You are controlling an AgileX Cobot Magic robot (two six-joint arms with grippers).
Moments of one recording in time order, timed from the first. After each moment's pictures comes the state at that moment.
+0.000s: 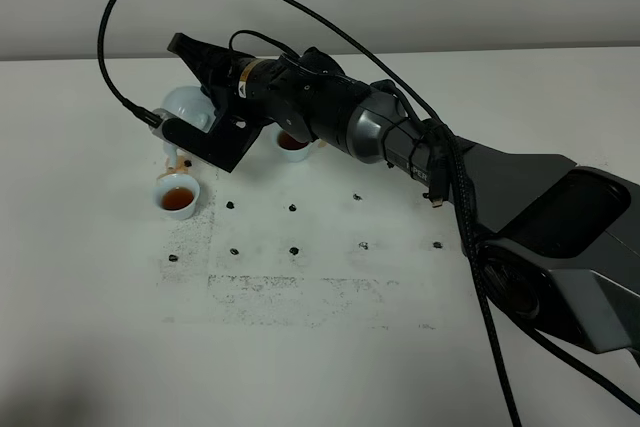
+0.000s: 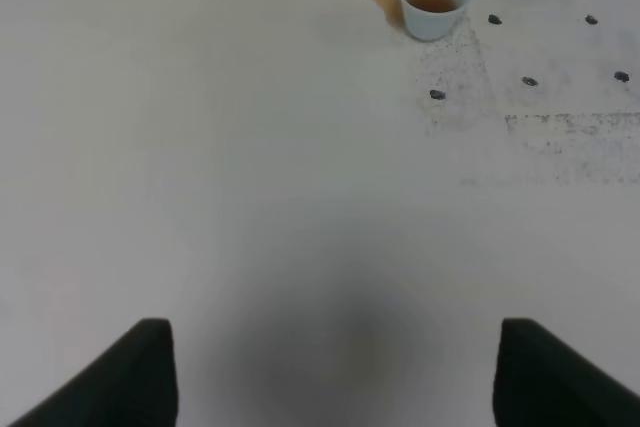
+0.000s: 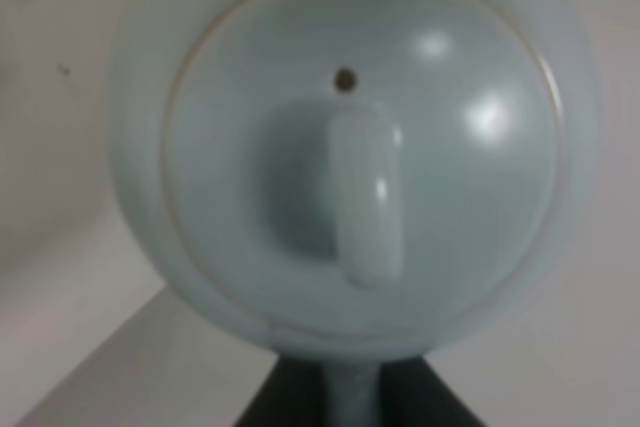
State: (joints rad) left arm -0.06 0.00 -0.47 0.00 1.07 0.05; right arm 0.61 2.54 -2.21 -0.16 0.30 -1.95
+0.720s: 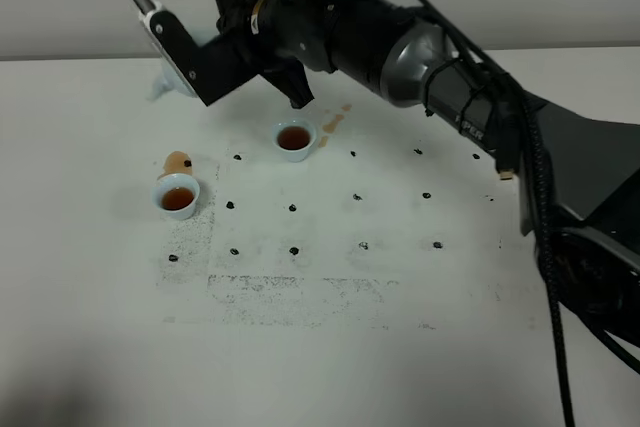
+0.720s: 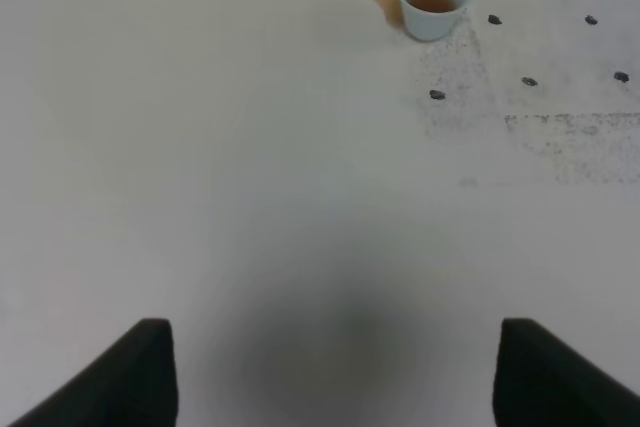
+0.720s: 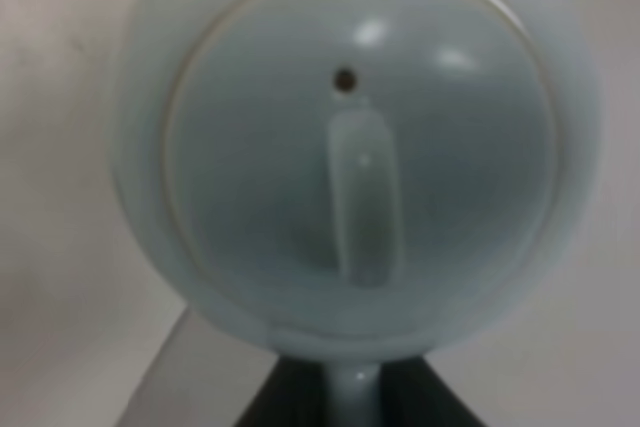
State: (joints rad) left arm -0.06 0.00 -0.47 0.00 1.07 0.05; right arm 0.61 2.31 -2.21 -0.20 0.68 -1.43
